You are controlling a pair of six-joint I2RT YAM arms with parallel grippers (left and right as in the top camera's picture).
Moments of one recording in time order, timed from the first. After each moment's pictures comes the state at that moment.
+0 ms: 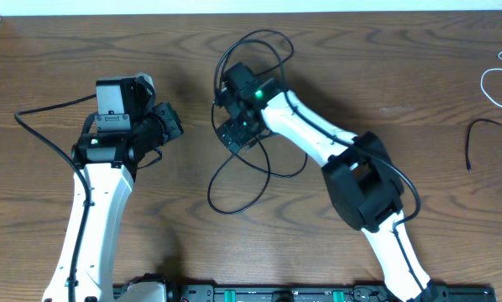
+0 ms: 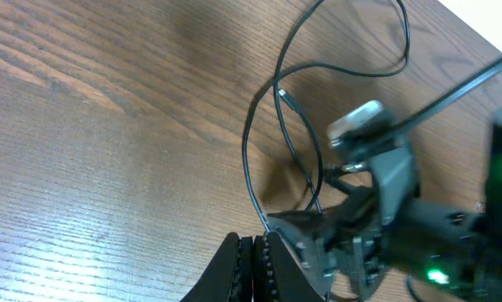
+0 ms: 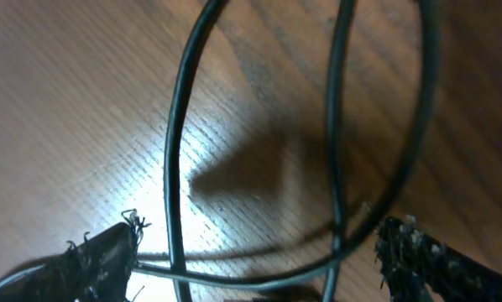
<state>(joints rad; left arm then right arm) 0.03 1.33 1.09 -0.69 0.25 -0.43 0.69 2.35 1.90 -0.81 -0.16 -0.01</state>
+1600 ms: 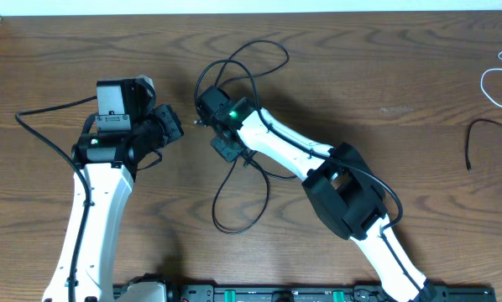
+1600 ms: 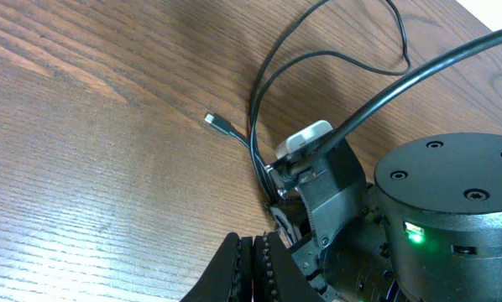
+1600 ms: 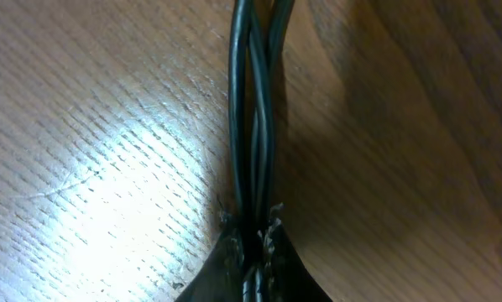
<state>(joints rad) 0.03 1.33 1.09 -0.71 0.25 -0.43 0.81 2.39 1.93 -0.87 0.04 0.06</state>
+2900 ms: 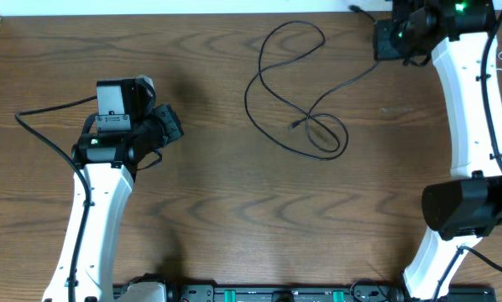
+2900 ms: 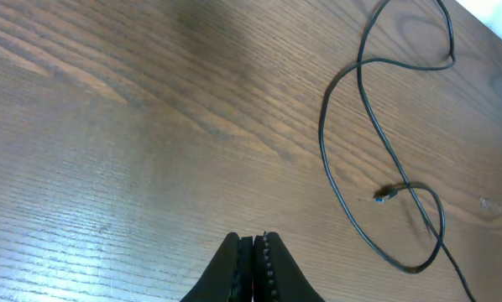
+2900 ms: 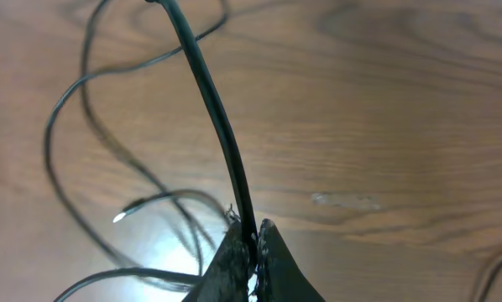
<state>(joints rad) 0.03 1.33 1.09 -0.71 0.25 -0.43 0.11 2.01 2.21 -1.27 -0.07 0.01</state>
